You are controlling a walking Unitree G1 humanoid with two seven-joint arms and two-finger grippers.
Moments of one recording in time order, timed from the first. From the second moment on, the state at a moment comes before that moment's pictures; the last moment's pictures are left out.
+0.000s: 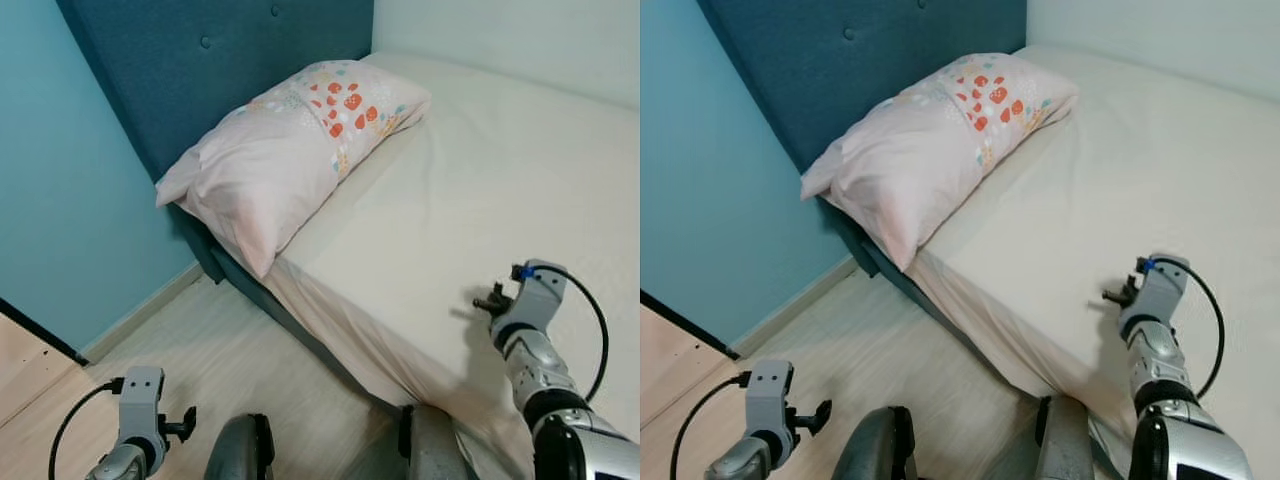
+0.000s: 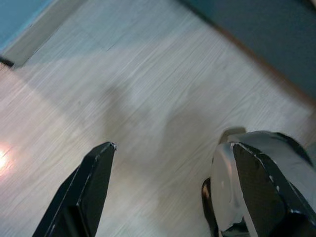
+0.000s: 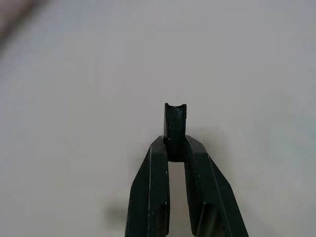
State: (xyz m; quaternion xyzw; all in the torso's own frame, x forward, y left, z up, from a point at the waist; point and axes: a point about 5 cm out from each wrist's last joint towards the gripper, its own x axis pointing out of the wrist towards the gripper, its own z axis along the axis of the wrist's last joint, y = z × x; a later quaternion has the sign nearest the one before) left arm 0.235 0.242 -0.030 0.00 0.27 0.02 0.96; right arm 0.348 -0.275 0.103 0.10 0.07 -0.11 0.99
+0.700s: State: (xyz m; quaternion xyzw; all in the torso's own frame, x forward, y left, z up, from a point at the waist) left arm 0.255 0.247 -0.021 -0.02 0.28 0.13 0.95; right arm 0.373 -0.162 0.162 0.18 -0.08 0.22 0.95
